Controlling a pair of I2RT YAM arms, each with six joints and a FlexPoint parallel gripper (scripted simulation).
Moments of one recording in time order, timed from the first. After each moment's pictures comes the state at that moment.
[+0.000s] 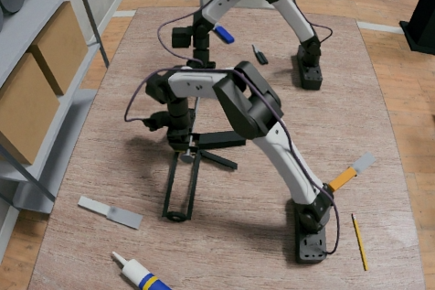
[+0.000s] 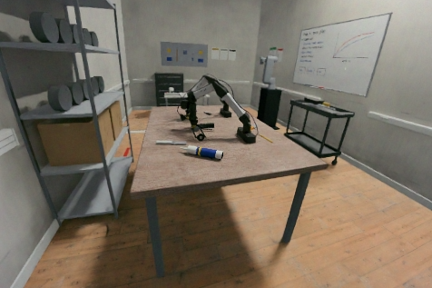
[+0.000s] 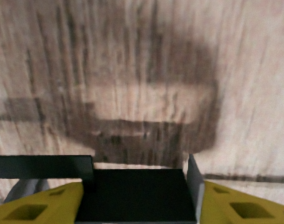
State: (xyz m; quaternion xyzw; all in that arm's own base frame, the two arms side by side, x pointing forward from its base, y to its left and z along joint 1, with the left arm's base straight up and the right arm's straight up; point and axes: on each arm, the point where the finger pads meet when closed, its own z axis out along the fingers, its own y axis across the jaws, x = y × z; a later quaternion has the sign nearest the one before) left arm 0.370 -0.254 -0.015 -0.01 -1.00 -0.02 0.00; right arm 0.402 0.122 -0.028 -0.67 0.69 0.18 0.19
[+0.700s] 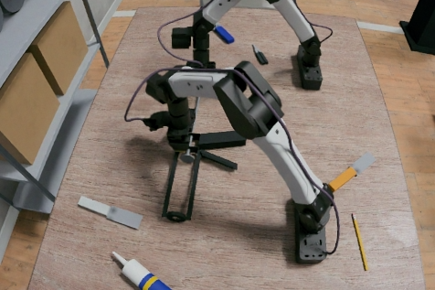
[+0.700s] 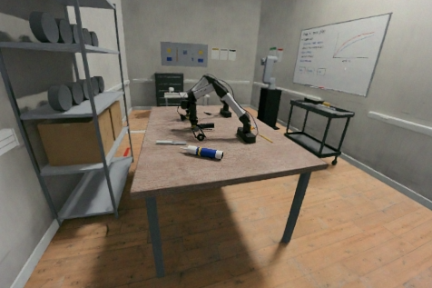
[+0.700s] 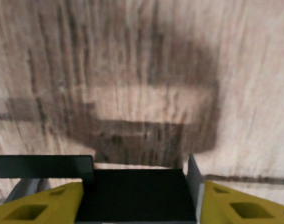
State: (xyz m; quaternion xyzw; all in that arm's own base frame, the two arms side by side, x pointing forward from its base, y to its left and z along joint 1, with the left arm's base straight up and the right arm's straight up) left arm 0.370 -0.253 -0.015 -0.01 -1.00 -0.03 0.00; right arm 0.401 0.122 -0.029 -0.67 0.70 0.17 0.17
